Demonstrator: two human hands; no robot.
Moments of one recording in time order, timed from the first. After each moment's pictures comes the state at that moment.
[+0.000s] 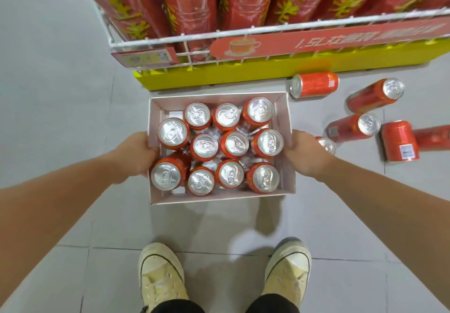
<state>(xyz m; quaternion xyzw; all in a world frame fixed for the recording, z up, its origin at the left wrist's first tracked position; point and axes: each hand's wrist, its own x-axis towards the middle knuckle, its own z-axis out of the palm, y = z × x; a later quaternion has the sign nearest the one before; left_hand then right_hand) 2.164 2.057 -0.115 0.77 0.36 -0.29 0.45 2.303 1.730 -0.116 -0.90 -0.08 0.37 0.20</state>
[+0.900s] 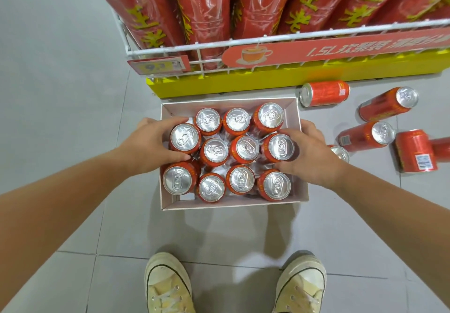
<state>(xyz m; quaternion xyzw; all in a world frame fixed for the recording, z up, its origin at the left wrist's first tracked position) 2.182 2.058 -0.090 0.89 0.20 -0.21 0.34 2.297 1.740 -0.106 -0.90 -0.14 0.32 0.24</state>
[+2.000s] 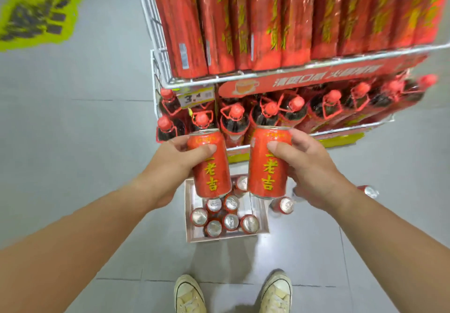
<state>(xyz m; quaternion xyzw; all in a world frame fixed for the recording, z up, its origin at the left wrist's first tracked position) 2.252 2.006 0.250 0.65 0.27 -0.07 0.71 2.332 1.773 0.257 -0.66 -0.01 0.30 0.69</state>
